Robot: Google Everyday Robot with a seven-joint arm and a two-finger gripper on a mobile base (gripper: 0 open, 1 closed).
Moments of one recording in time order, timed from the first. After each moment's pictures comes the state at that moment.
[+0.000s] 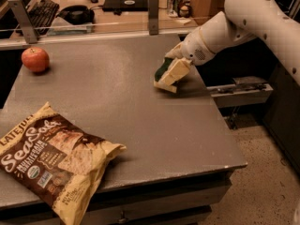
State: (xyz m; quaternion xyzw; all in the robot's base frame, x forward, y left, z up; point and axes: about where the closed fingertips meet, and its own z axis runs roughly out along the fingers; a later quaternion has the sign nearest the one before) arm 0.648 -0.061 0.869 -0.59 0.72 0.20 0.32
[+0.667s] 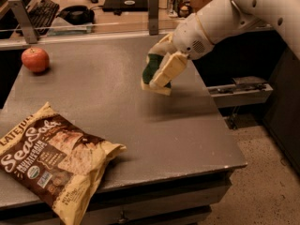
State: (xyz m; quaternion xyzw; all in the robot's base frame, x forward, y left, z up) arm 0.581 -0.022 0.926 -0.65 0.65 0.24 0.33
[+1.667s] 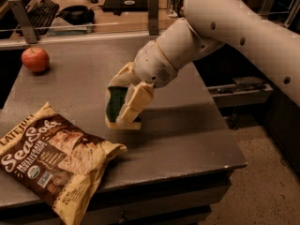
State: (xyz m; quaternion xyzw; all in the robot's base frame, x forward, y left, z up) arm 0.484 0.070 0.901 -0.71 0.56 0.32 0.28
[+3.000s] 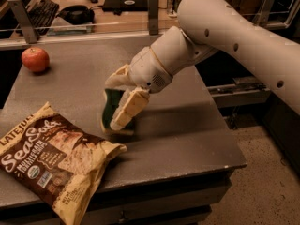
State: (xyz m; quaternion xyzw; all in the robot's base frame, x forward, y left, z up) arm 0.476 0.082 0.890 -0.71 0.55 0.33 0.27
